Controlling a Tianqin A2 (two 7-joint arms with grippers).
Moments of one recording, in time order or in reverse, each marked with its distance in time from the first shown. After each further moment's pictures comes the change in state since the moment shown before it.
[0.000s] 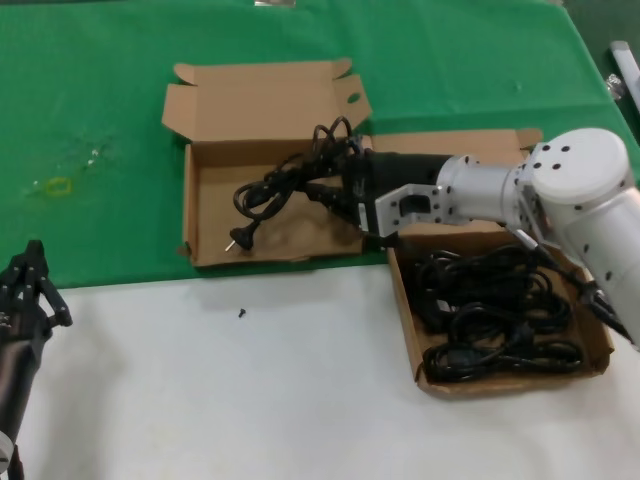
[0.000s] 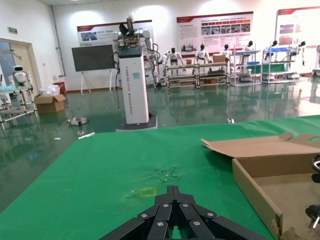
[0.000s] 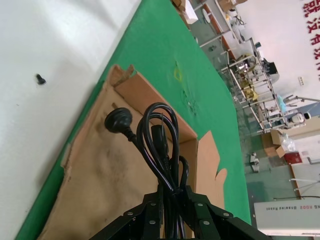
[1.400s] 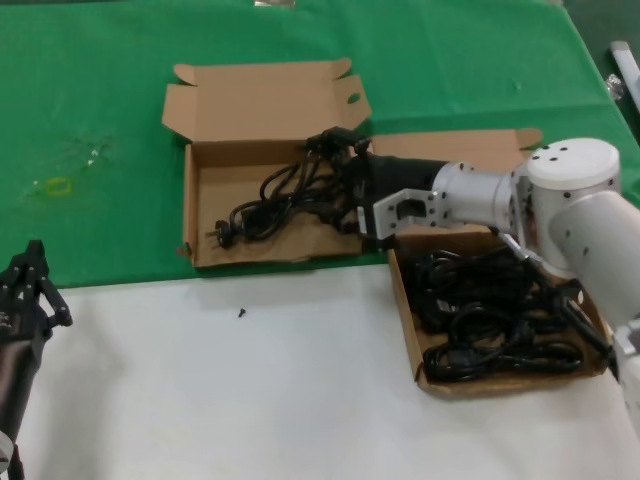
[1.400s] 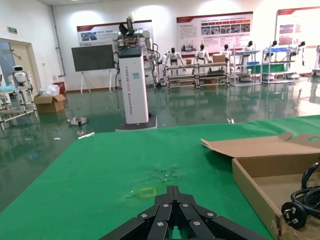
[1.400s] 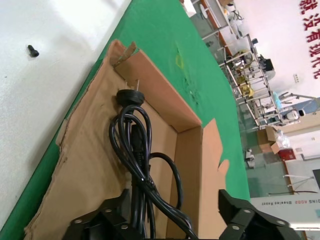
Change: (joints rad) left arm 0.000 0.000 0.000 0.000 0.000 0.000 0.000; right arm 0.138 -0.116 0.158 -0.428 0.090 -0.012 -0.394
